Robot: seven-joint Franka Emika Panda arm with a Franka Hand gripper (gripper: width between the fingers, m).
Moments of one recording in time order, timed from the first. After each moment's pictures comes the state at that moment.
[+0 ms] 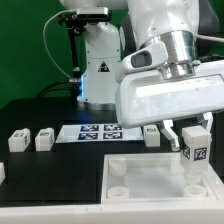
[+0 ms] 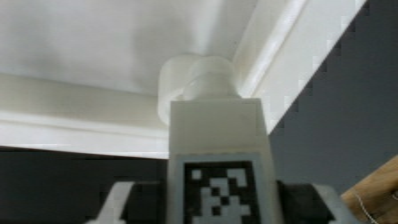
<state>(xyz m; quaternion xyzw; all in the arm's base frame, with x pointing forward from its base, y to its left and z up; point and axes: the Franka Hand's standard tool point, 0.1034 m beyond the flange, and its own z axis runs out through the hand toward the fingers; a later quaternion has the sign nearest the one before) 0.606 0.116 0.088 -0.96 -0.11 -0.26 0.05</state>
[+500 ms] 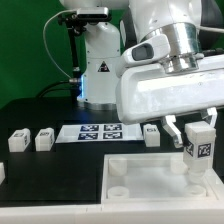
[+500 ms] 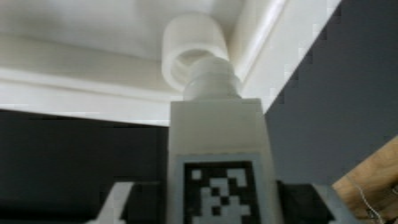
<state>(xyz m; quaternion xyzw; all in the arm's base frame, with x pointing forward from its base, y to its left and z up) 0.623 0.116 0.096 -0.96 -0.11 -0.27 0.05</state>
